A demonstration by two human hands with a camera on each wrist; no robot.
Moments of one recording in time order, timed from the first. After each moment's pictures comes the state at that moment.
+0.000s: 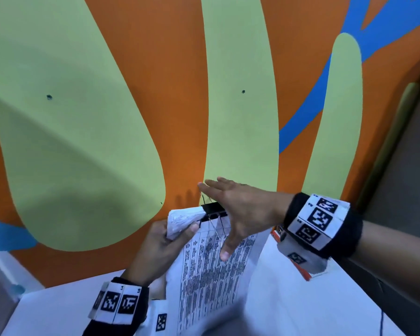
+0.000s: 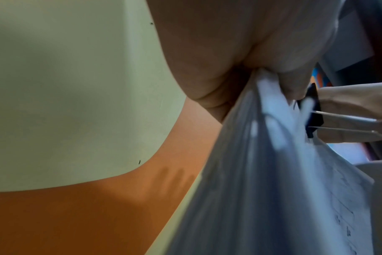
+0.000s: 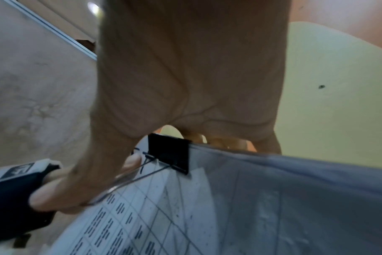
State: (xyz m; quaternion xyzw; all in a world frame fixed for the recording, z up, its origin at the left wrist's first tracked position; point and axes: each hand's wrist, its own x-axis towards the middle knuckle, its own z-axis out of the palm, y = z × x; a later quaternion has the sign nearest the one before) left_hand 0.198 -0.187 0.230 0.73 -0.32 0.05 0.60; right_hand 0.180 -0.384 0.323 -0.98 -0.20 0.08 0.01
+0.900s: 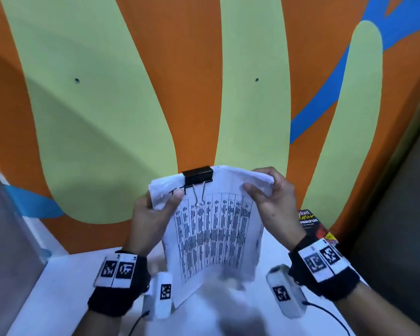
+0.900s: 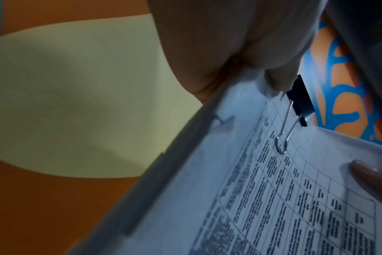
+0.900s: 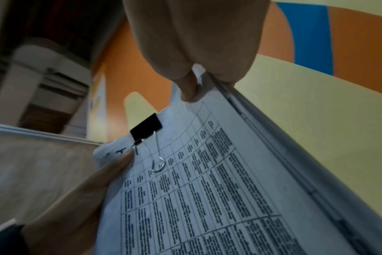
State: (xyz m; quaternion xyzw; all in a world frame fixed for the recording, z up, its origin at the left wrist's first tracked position) left_hand 0.182 -0.173 0.243 0.69 -0.18 0.17 0.68; right_hand 0.145 -0.394 0.265 -0.75 -0.06 -0.33 0.57
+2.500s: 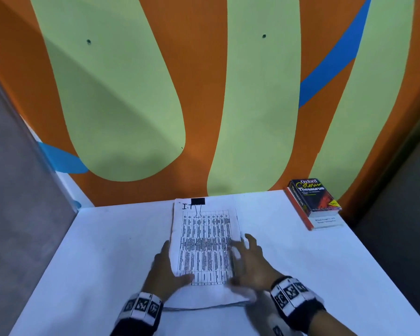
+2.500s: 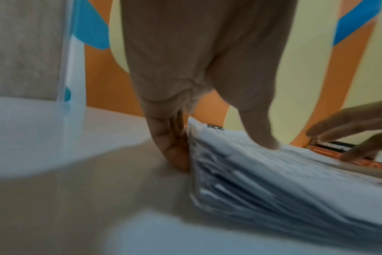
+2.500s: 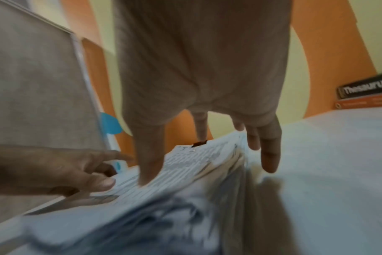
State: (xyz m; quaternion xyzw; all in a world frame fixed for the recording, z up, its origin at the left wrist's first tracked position) left_hand 0.089 -0.137 0.028 0.91 0.03 -0.14 0.39; right_hand 0.069 -0.391 0.063 -0.94 -0.01 0.19 0.30
